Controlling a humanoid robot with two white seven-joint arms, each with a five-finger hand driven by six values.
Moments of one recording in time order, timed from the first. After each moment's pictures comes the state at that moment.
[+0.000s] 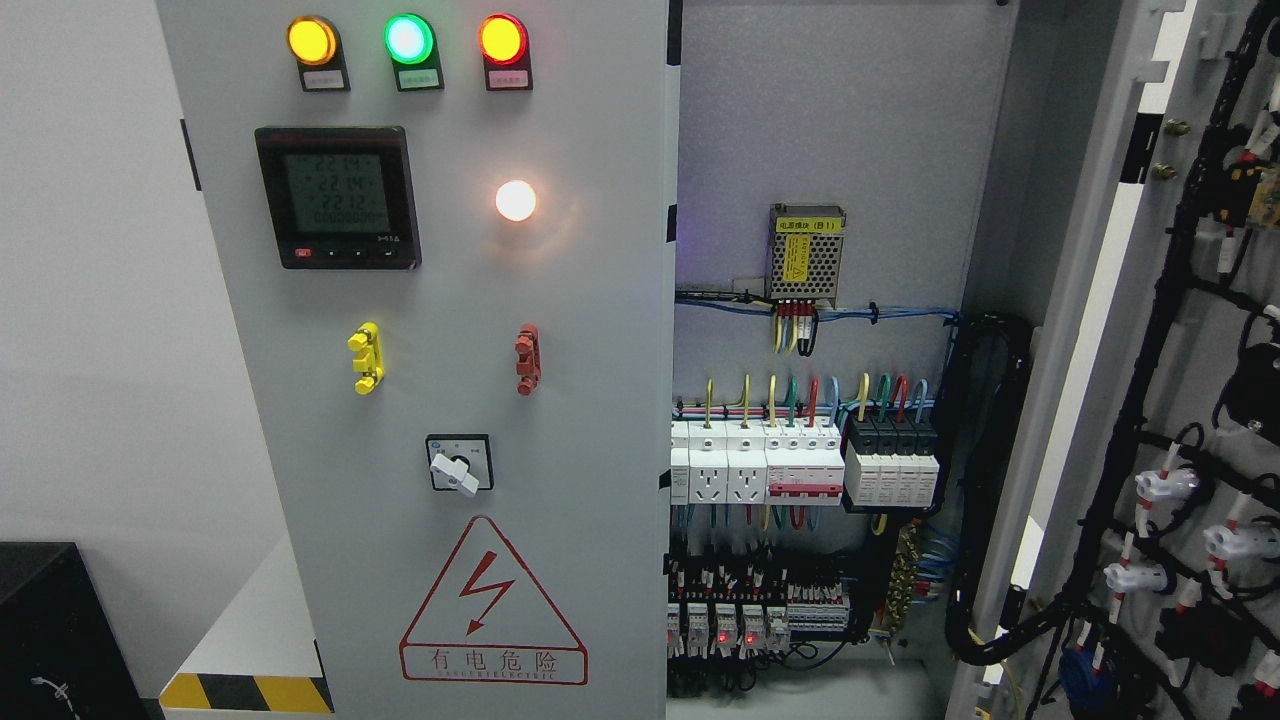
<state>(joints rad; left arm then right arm) 0.06 -0.05 0.07 0.06 0.00 -0.10 -0.04 0.09 0.12 -0.10 -0.09 0.09 0.07 0.09</state>
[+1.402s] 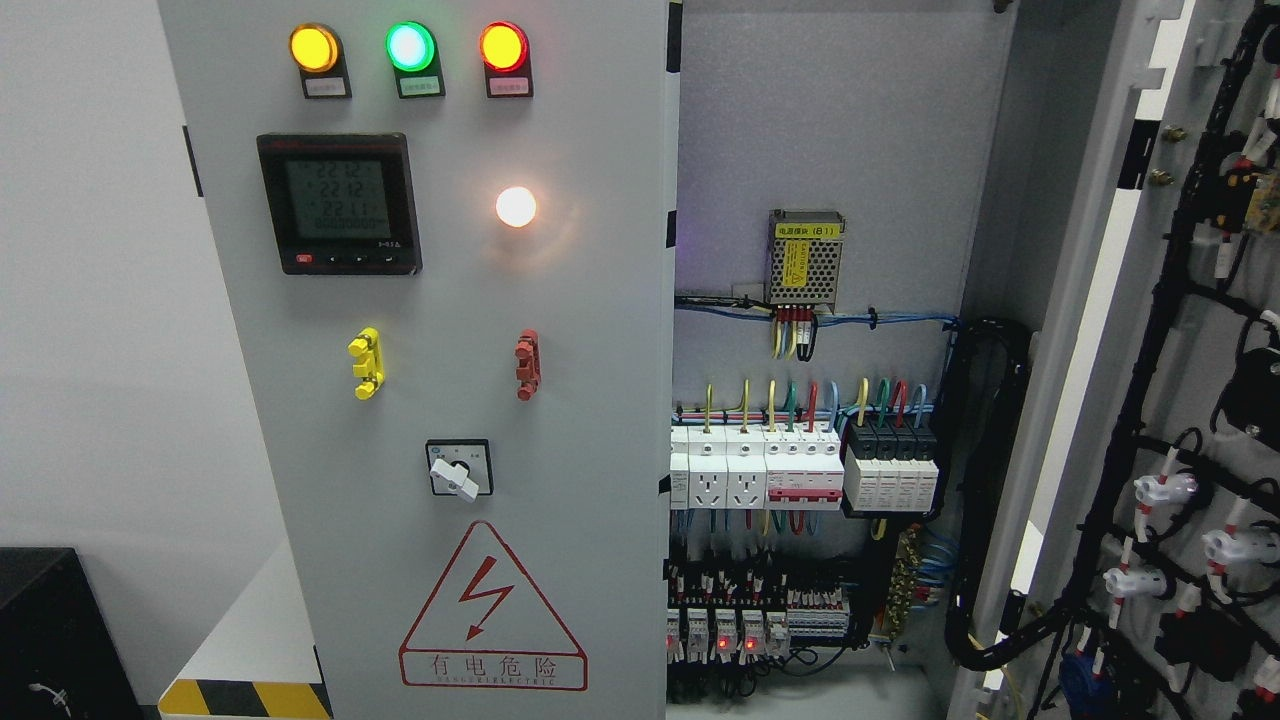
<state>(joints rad) 0.00 -0.07 -0.02 0.07 0.00 -0.12 -0.06 0.51 -0.06 0.16 -1.75 0.08 -0.29 0.08</state>
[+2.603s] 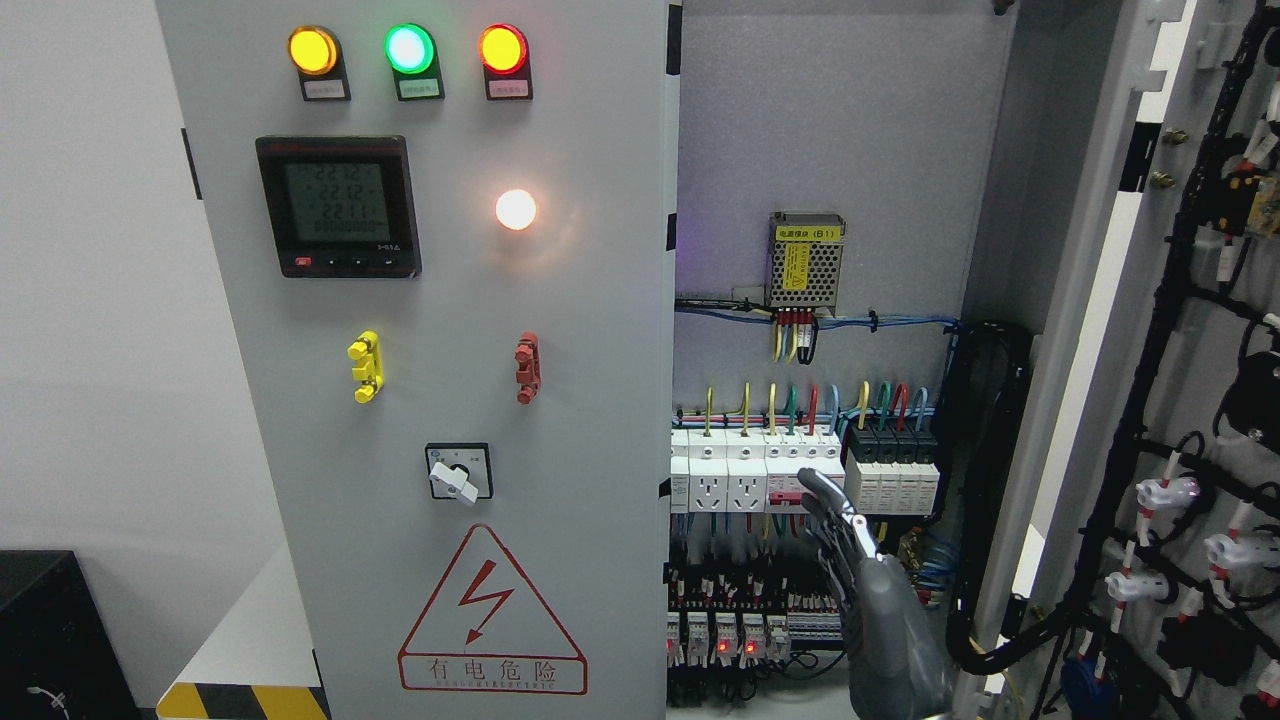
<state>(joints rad) 0.00 -0.10 -0.01 0.06 0.00 -0.07 -0.06 -0.30 0.01 0.17 -1.89 -0.14 0.03 0.07</state>
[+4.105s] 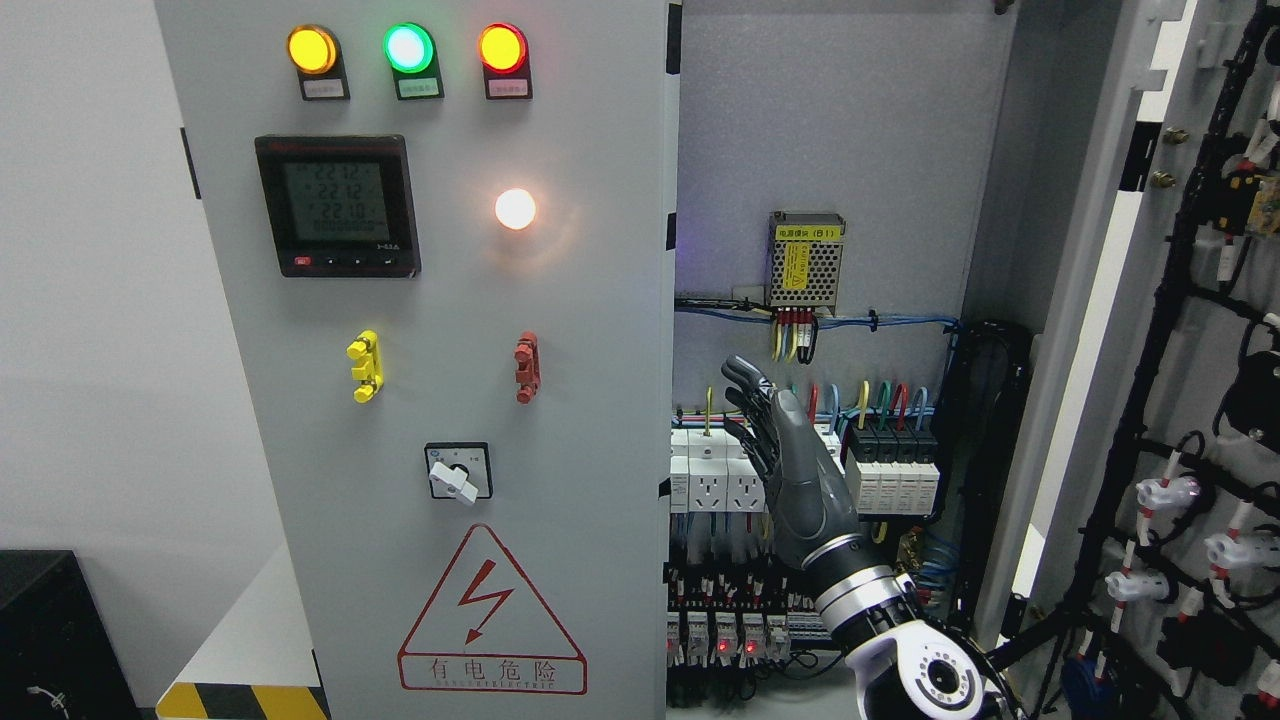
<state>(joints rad) 0.00 -0.10 -0.04 0.06 0.00 -0.08 -0.06 -0.64 0.02 0.23 -1.54 -0.29 0.15 0.09</state>
